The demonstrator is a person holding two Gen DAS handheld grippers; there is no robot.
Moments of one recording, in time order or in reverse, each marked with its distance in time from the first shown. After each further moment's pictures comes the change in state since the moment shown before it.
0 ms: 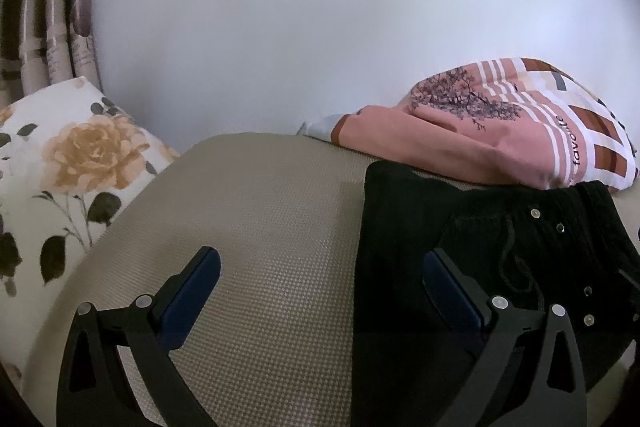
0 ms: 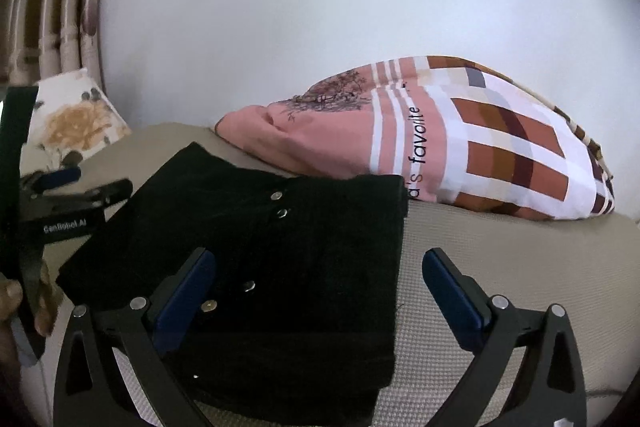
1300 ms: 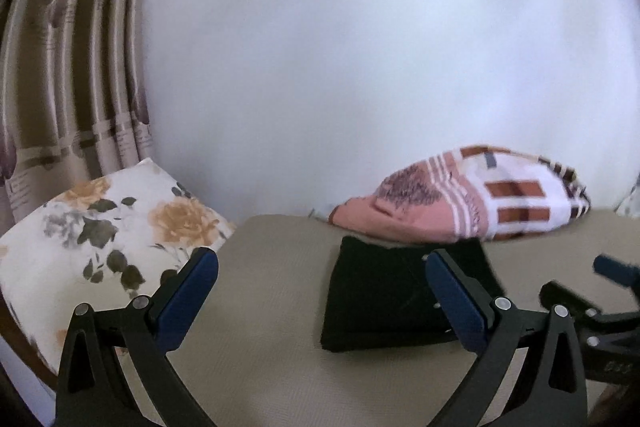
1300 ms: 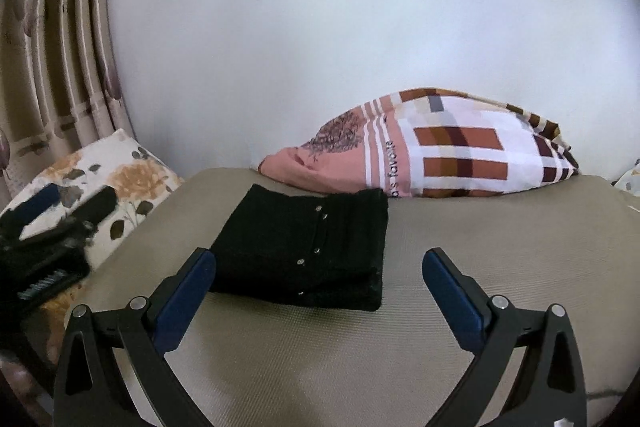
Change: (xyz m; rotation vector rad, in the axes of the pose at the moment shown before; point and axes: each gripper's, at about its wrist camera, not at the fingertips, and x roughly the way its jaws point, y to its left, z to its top) left arm -0.284 -0.045 0.013 0.003 -0.253 0.061; right arm -0.190 -0.011 0.017 0.193 -0.056 0.096
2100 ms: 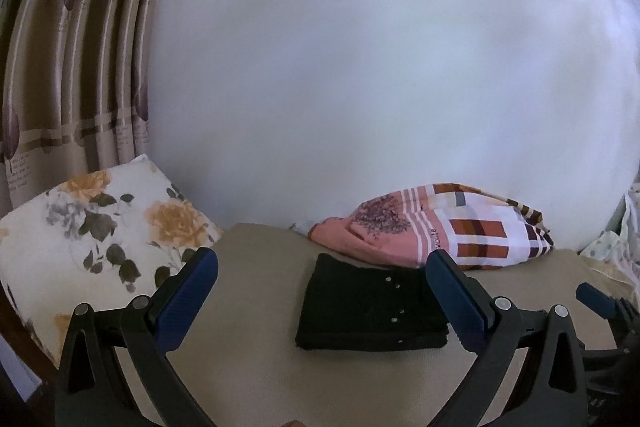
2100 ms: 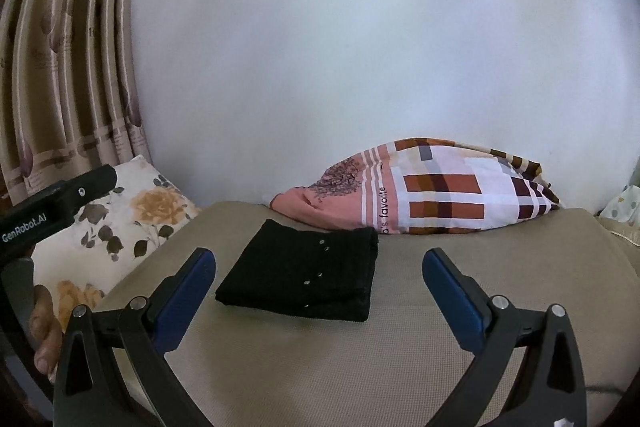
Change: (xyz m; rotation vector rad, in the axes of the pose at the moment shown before) left arm -0.059 0.015 0.038 -0.098 -0.015 -0.085; right arm -0.084 0.009 0.015 -0.046 -0.113 0.010
